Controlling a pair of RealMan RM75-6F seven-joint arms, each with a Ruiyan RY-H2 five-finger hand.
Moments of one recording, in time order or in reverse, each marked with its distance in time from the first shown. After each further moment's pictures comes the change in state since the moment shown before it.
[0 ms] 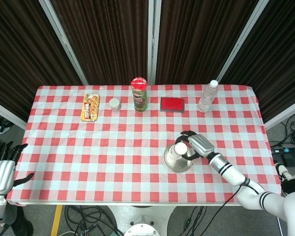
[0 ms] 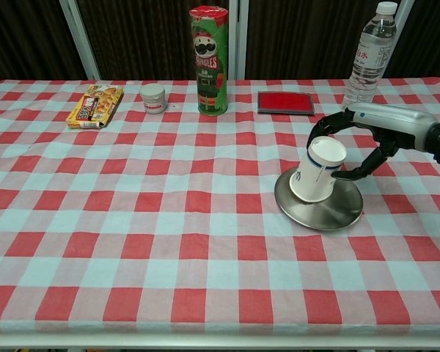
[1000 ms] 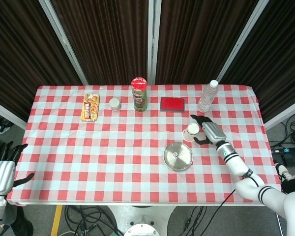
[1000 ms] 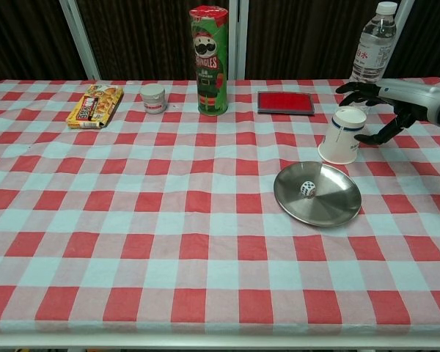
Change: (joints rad) left arm 0.005 -0.005 0.004 0.013 0.023 0.019 -0.018; right arm -0.008 -0.005 0.119 0.082 0.220 -0.132 -0.110
